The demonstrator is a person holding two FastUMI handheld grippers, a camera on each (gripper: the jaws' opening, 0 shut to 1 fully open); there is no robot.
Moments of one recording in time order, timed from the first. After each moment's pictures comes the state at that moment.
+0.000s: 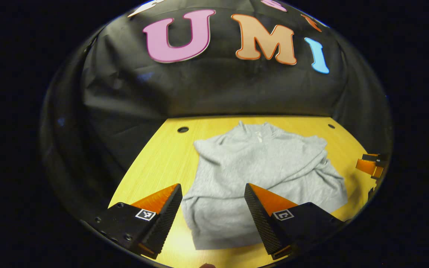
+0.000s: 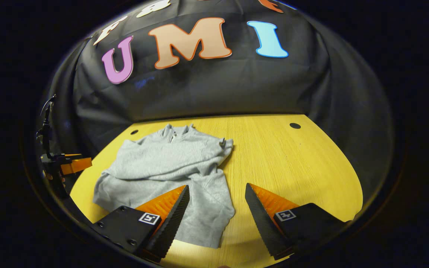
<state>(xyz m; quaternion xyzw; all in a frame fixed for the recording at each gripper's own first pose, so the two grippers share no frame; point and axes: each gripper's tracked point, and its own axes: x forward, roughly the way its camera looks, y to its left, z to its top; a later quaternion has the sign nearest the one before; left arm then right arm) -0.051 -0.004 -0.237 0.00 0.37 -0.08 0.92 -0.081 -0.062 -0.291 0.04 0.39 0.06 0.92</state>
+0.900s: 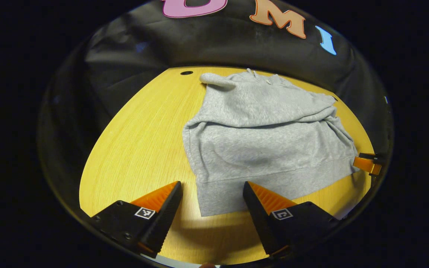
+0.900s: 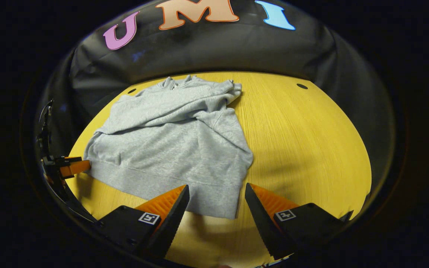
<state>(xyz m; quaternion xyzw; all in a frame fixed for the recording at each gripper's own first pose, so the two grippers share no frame) -0.133 0.012 -0.335 -0.04 0.49 -0.10 0.87 -0.163 -0.041 -0.370 0.03 0.51 0.06 0.86</state>
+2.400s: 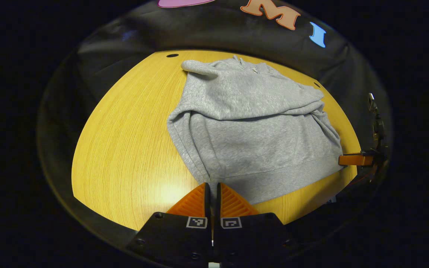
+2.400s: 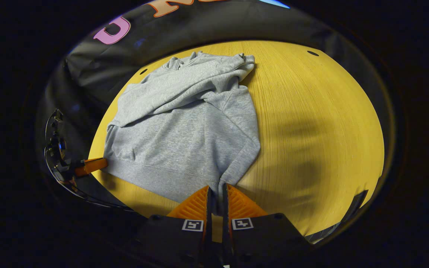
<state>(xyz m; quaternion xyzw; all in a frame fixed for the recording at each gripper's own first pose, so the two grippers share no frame) -0.139 -0.011 -0.325 -0.07 0.56 -0.15 0.81 -0.167 -0.024 -0.366 0.09 0.62 0.12 0.77</state>
